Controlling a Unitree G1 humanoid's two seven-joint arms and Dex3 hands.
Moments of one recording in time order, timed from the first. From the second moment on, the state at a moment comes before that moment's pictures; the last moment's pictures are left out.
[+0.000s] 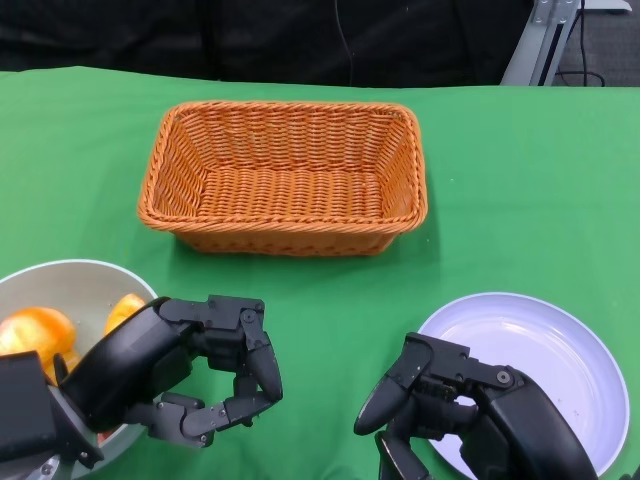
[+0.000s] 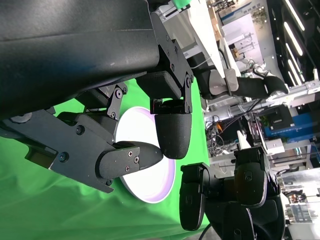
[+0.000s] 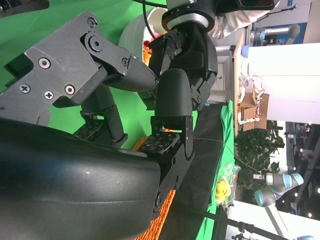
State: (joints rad) left arm -0.02 0.27 -0.05 -0.02 -0.28 -0.31 -0.73; right arm 0.37 -0.08 0.38 -0.66 0.02 0.11 0.16
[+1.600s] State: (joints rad) left arm -0.04 0.27 0.01 0.00 -0.36 -0.28 -0.73; right arm 0.32 -0.07 0.38 -0.53 0.02 0.03 0.16
